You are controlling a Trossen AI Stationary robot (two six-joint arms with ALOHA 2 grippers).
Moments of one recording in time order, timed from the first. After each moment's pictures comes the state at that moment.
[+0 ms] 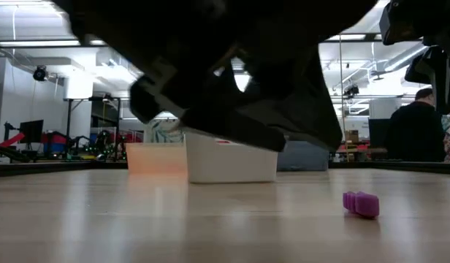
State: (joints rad) left arm -0.64 2.29 1.61 -0.25 -0.86 -0.89; right arm 0.53 1.22 0.80 -0.79 0.09 0.90
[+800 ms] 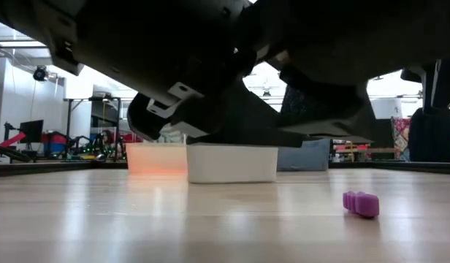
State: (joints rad) left arm -0.68 2.38 1.61 0.00 -1.06 -0.80; right arm 0.53 1.22 0.80 -0.79 0.15 0.90
